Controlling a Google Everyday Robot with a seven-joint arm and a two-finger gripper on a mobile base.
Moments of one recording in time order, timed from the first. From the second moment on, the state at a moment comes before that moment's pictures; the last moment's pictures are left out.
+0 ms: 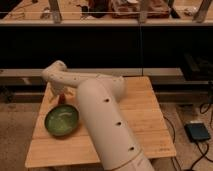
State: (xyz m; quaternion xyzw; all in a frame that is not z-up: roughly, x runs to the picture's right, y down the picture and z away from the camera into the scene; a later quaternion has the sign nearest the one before) arm -0.295 0.044 0.942 -0.09 -0.28 -0.80 0.53
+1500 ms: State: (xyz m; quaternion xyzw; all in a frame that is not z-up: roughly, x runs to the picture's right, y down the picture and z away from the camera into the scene) arm -0.260 0.008 0.879 -0.09 -0.35 -0.77 0.53
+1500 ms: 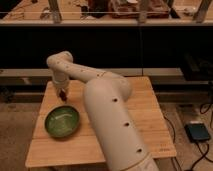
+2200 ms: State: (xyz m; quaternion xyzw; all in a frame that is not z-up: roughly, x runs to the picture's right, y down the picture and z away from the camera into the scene) arm -0.237 0.058 0.828 -0.07 -0.37 -0.78 0.50
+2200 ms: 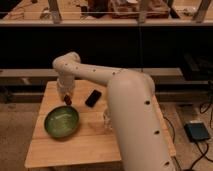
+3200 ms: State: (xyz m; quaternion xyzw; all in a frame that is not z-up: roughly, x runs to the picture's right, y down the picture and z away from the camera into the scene) arm -0.274 0.103 0.840 -0.08 -0.36 -0.79 0.48
